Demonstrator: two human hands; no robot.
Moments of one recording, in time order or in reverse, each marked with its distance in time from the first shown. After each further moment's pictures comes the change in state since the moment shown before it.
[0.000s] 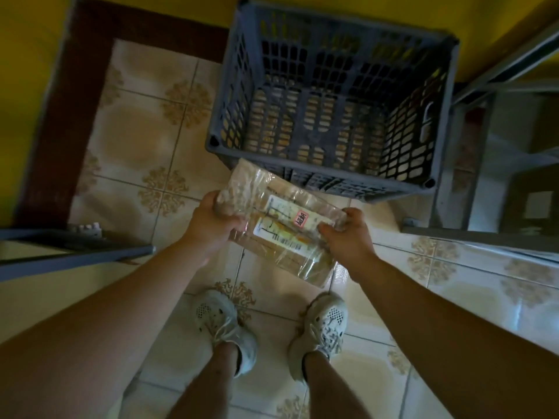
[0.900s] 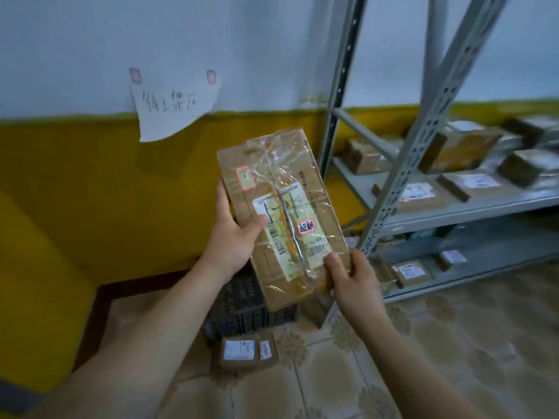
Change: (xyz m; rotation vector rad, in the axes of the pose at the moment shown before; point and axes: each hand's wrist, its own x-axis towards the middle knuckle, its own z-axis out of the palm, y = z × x) left_hand -0.544 0.256 -0.113 -0.054 -0.344 1.114; right_hand -0.579 -0.135 -0.184 0.398 0.646 -0.524
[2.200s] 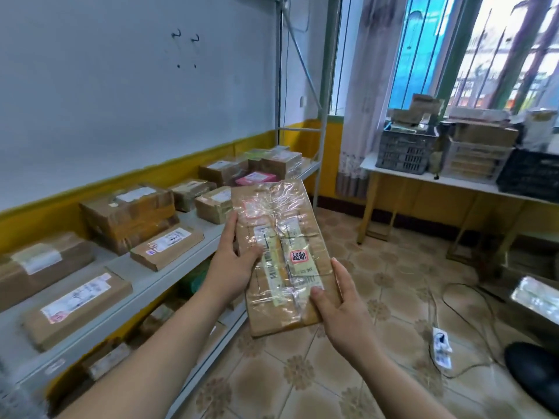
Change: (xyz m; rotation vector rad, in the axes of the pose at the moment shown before) left_hand -0.091 0.139 0.665 -0.037 -0.775 0.170; right_hand -0.001 0.194 -0.567 0.076 0.697 0.114
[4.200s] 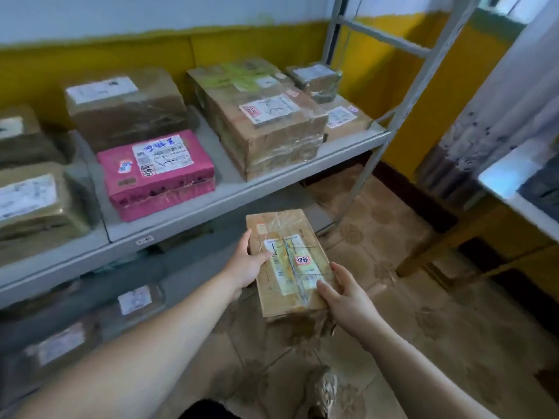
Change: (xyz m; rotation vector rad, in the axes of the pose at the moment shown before) left_hand 0.719 -0.274 0.384 -0.139 0.248 -0.724; right_hand 0.894 0.227 -0.062 -0.405 -0.664 0.332
